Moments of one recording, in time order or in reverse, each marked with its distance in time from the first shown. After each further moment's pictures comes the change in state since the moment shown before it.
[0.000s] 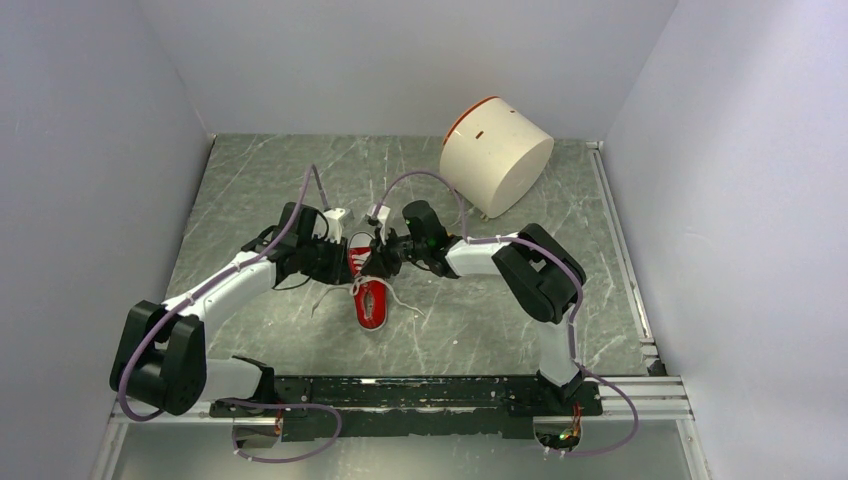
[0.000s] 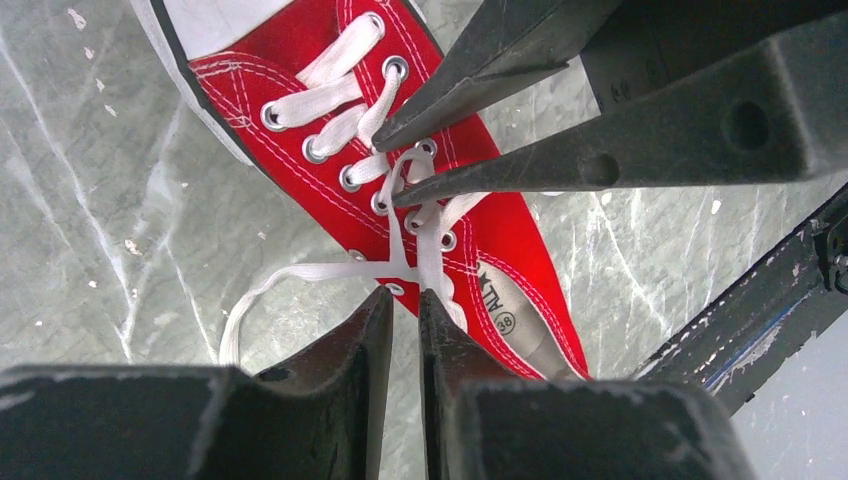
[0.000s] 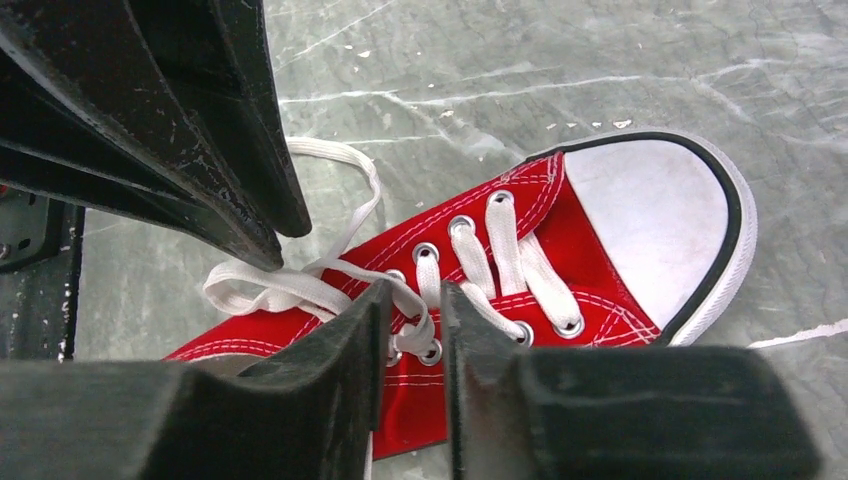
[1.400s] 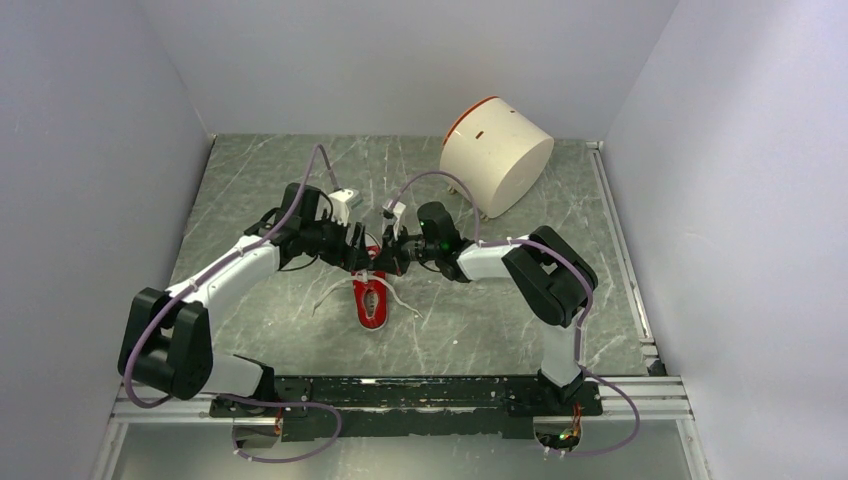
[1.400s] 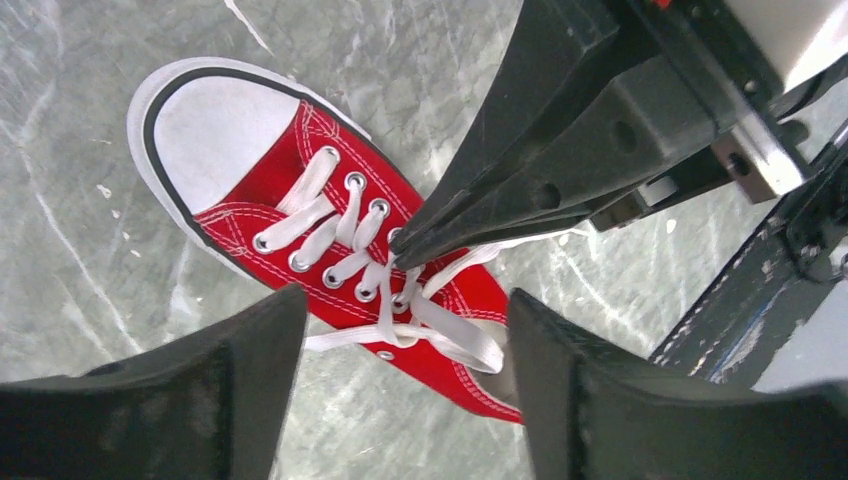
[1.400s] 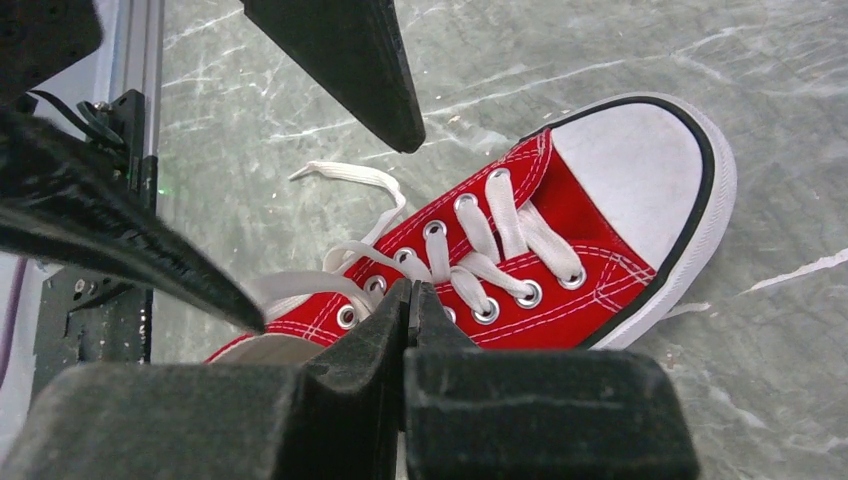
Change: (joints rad) left arm 0.000 0.070 0.134 0.026 0.097 0.092; right arm -0.039 -0.062 -0.102 0.126 -0.013 0.172
